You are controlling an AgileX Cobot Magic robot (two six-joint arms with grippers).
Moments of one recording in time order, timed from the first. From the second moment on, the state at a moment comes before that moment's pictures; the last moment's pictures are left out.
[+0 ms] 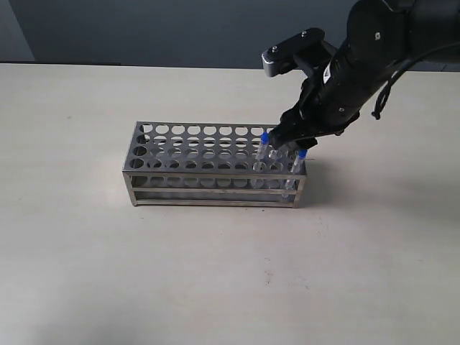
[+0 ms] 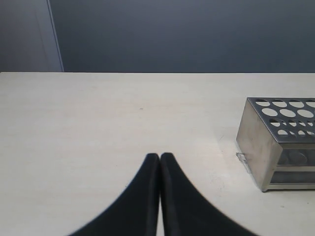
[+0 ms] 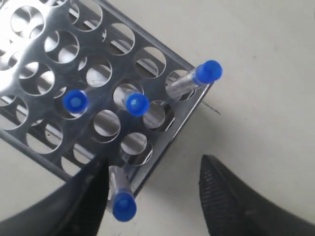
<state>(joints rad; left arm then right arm) -0.04 0.00 0.00 0.47 0.30 -0.52 0.62 1.74 -1.21 -0.05 0.72 -0.12</state>
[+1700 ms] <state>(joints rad) -0.04 0.00 0.00 0.47 0.30 -0.52 0.62 1.81 -1.22 0.05 0.79 -0.11</state>
